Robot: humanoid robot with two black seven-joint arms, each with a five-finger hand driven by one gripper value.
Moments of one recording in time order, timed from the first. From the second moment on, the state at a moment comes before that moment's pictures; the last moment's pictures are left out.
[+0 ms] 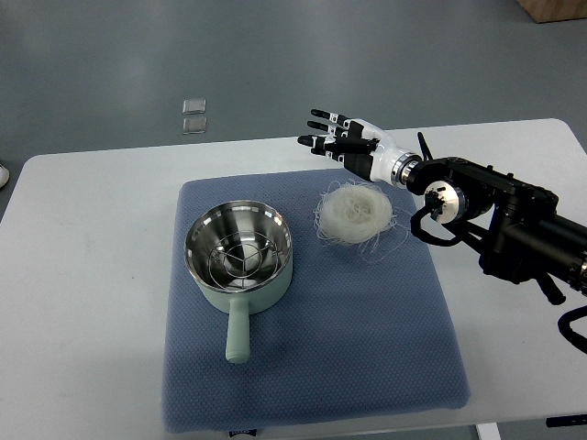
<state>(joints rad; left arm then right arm) 0.03 0.00 0.08 -0.15 0.00 0.01 0.15 0.96 -0.14 0.36 0.68 -0.01 0.15 0.12</state>
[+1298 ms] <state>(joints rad) 0.03 0.00 0.08 -0.14 0.00 0.01 0.15 1.02 -0.16 0.36 0.68 -0.13 0.15 0.12</state>
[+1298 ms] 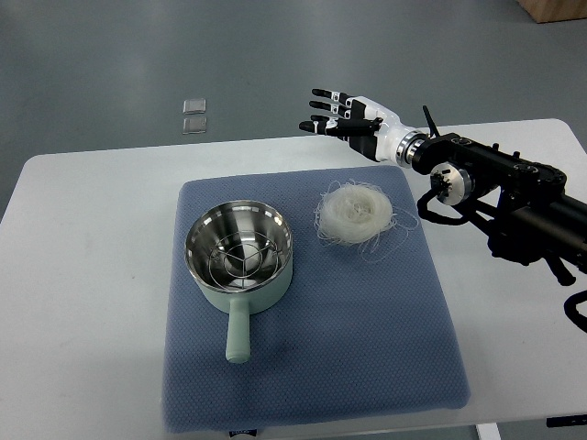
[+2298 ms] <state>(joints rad) 0.03 0.00 0.08 -0.15 0.00 0.01 0.15 1.08 -0.28 0.23 0.85 -0.51 0.02 0.13</state>
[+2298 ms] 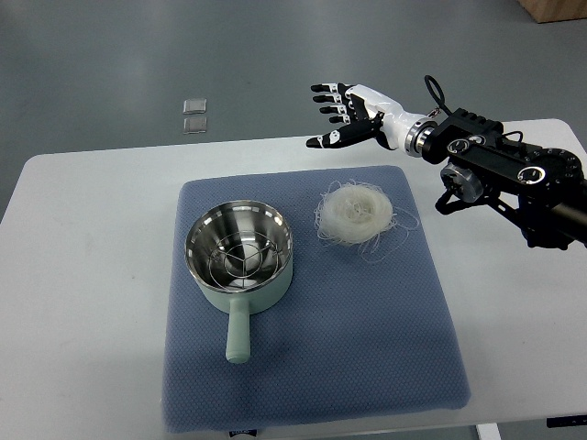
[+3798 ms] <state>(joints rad) 0.03 0.00 0.08 -0.15 0.00 0.01 0.15 1.21 -0.29 -0.23 0.82 -0.90 0.21 0.16</state>
